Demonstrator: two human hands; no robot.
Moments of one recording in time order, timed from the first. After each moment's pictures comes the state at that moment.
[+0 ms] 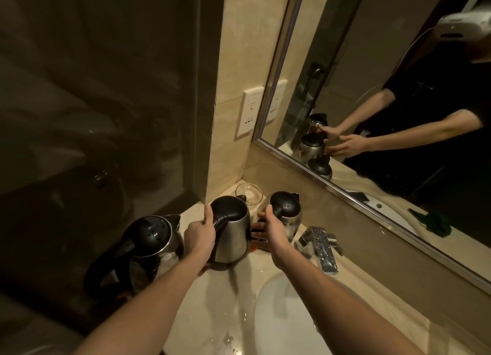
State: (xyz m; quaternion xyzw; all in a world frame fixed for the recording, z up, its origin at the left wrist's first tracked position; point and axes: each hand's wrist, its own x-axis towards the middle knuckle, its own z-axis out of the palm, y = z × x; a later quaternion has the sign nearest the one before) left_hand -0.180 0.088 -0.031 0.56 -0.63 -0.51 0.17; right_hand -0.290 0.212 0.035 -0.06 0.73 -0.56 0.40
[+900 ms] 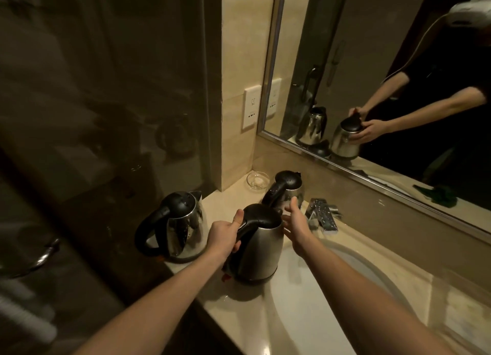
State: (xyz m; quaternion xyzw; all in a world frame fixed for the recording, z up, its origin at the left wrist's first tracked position) left_hand -0.093 0.190 0.021 0.43 -0.65 -0.60 0.17; right_hand -0.239 0.303 0.043 -0.05 0.68 -0.63 0.37
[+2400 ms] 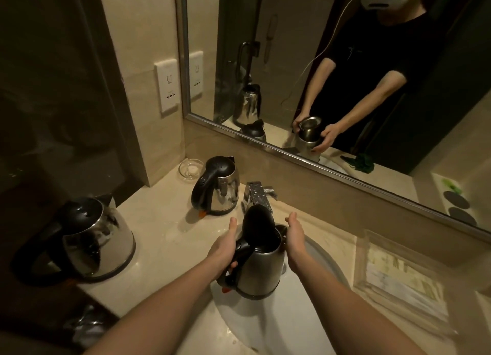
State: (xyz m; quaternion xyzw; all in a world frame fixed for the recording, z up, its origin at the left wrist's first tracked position) left_hand -0.210 0.298 -0.027 0.42 -0.65 -0.63 -0.11; right_hand -0.325 0.430 -0.031 0.10 0.76 -0.61 0.22
